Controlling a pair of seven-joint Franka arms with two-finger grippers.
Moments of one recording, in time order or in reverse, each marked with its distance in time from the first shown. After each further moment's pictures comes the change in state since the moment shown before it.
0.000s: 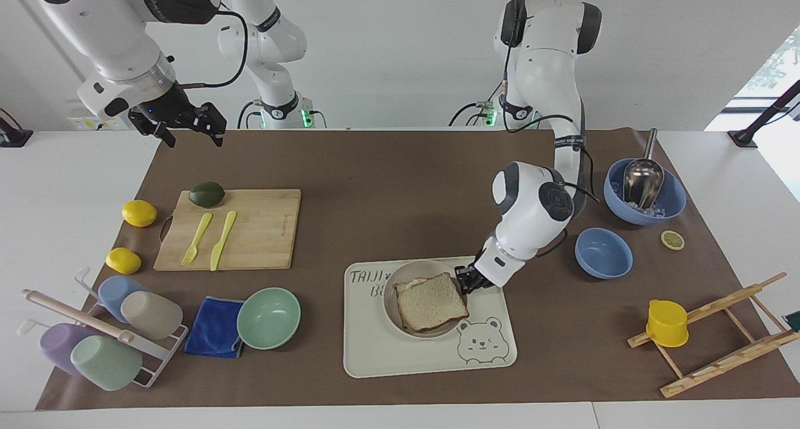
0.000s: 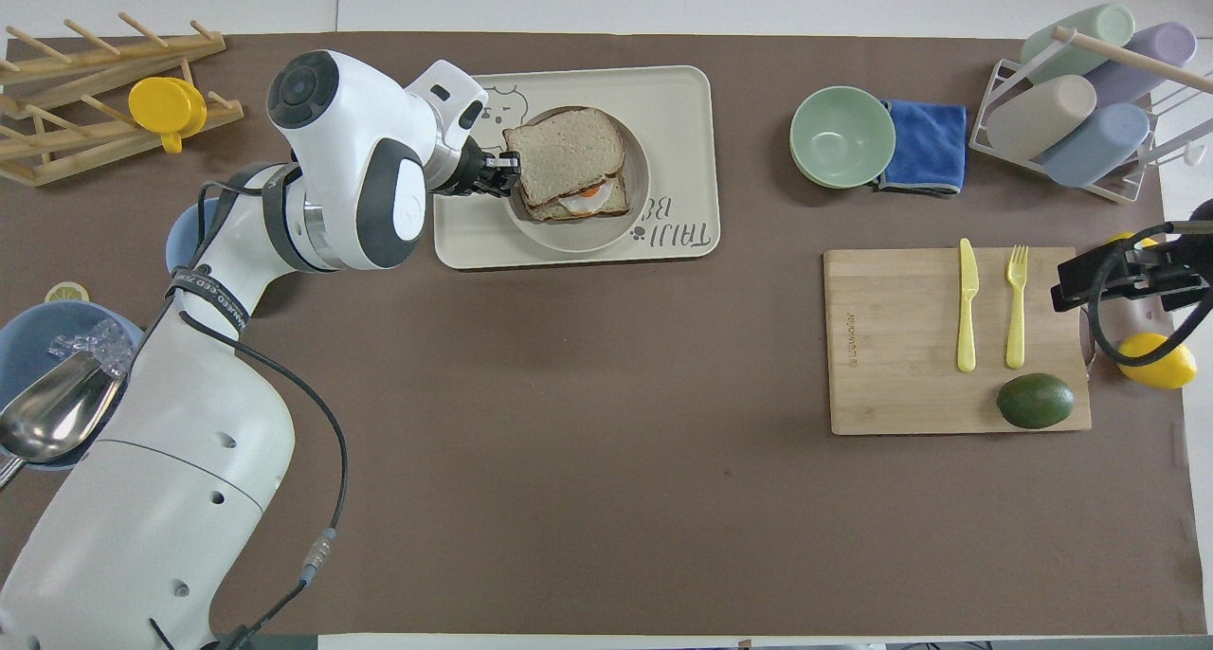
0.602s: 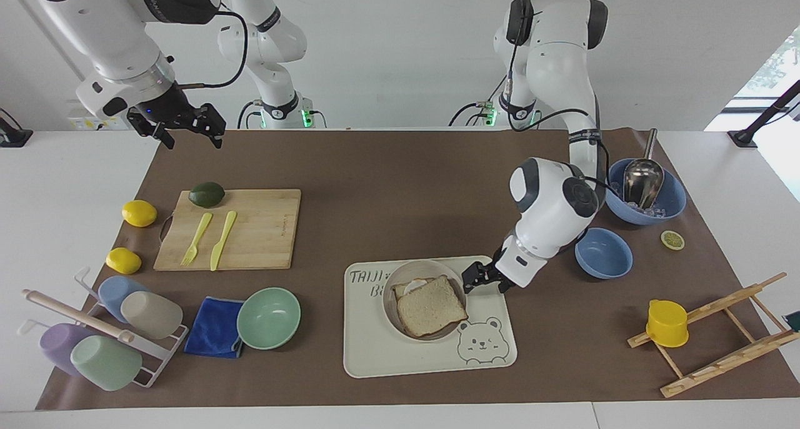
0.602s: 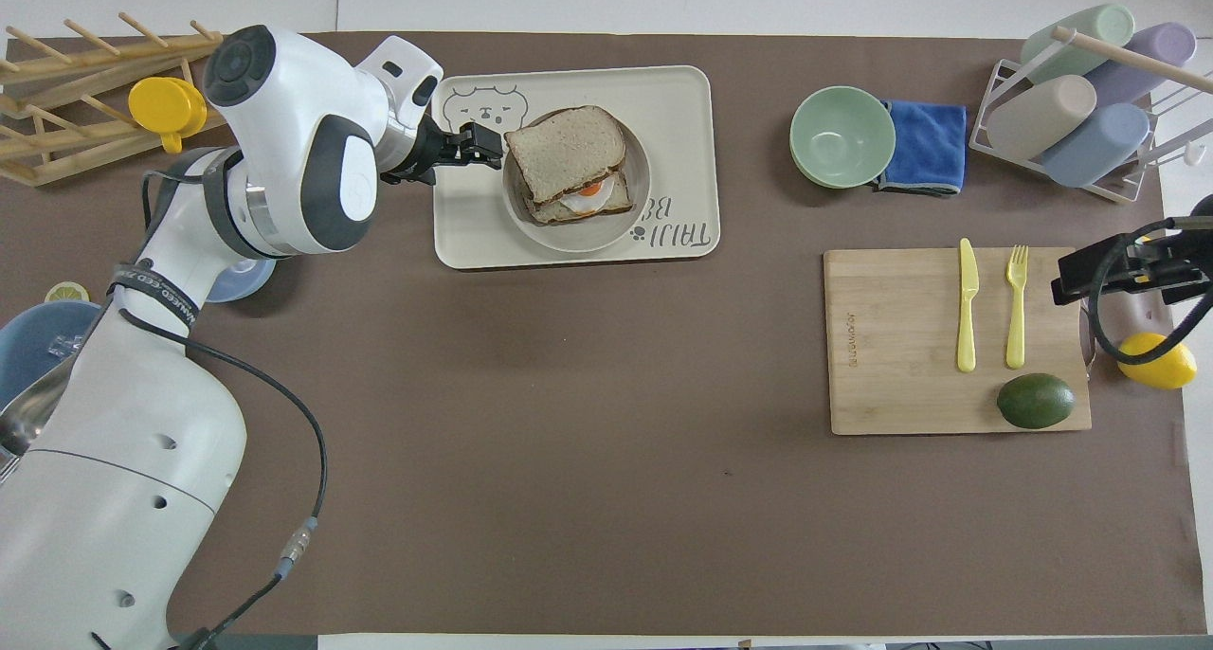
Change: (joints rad) left arm 0.058 -0.049 0.024 0.014 0.000 -0.063 0.000; right arm 0.000 0.000 0.000 0.000 -0.002 0.020 0.000
